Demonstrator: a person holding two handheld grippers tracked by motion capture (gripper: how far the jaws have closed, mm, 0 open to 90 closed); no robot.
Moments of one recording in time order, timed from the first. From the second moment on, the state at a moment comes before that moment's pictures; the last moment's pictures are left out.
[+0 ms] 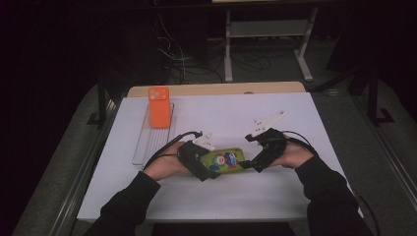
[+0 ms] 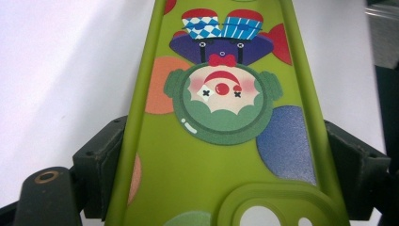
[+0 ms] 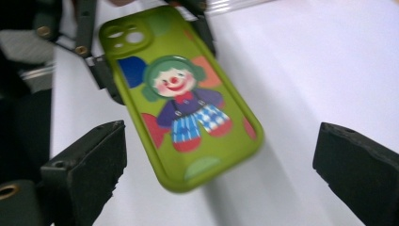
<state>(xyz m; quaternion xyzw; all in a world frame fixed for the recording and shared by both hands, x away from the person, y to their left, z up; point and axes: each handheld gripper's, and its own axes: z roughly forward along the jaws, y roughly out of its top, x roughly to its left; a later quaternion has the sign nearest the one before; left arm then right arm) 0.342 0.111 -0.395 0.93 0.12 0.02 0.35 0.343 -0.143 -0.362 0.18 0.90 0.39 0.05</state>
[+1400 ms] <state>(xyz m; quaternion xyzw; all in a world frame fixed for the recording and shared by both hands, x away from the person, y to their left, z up) 0.352 0.114 -0.398 0.90 0.26 0.08 0.34 0.322 -0.126 -0.428 0.35 0.83 0.40 0.16</state>
